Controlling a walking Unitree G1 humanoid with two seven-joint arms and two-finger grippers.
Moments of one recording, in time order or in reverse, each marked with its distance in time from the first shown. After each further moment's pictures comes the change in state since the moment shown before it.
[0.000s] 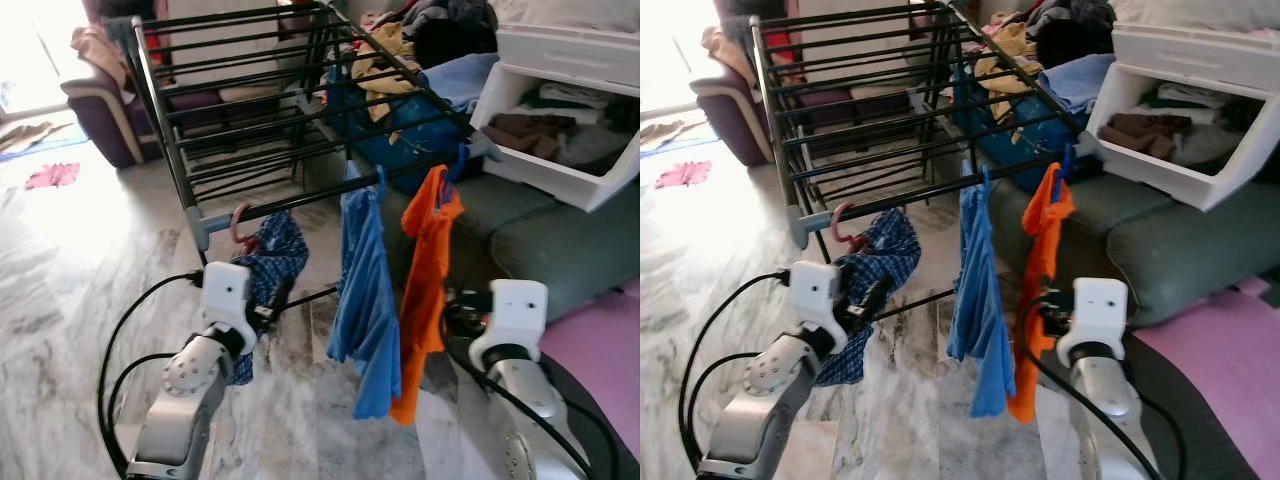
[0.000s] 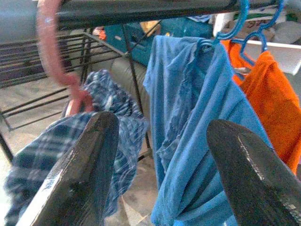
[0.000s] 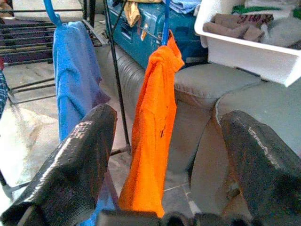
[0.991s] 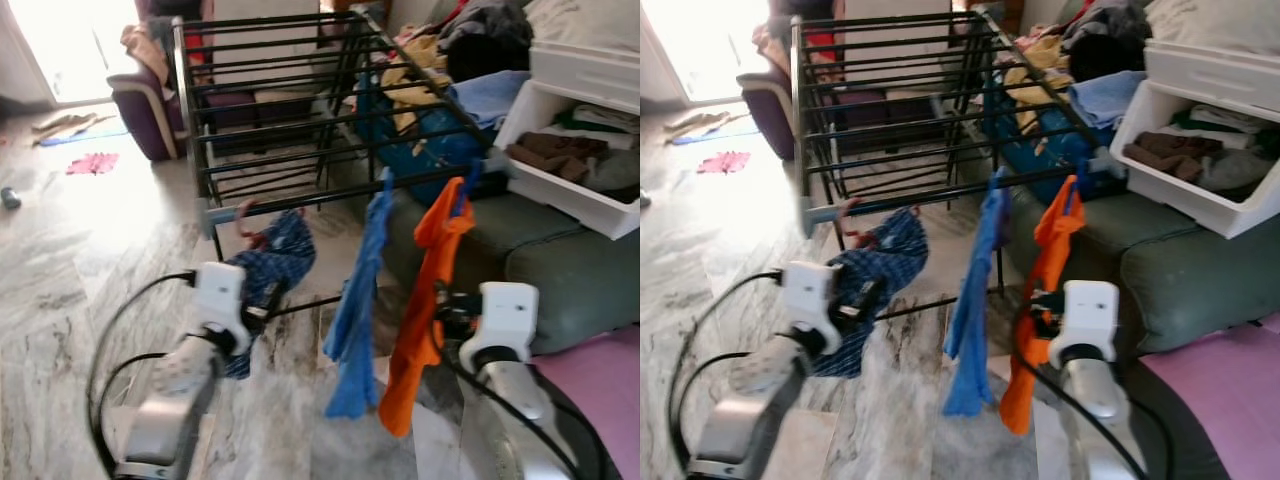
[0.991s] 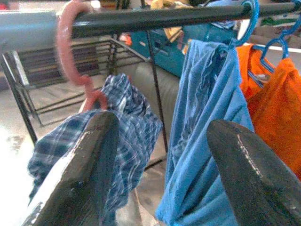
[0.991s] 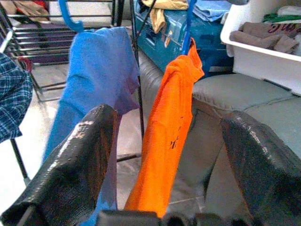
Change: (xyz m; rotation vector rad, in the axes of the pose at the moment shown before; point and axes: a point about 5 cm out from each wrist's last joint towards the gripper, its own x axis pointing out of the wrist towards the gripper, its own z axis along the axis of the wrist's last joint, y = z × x) left arm -0.003 0.009 0.001 0.008 -0.001 0.013; right arm 0.000 0.009 -0.002 0.002 0.008 0.014
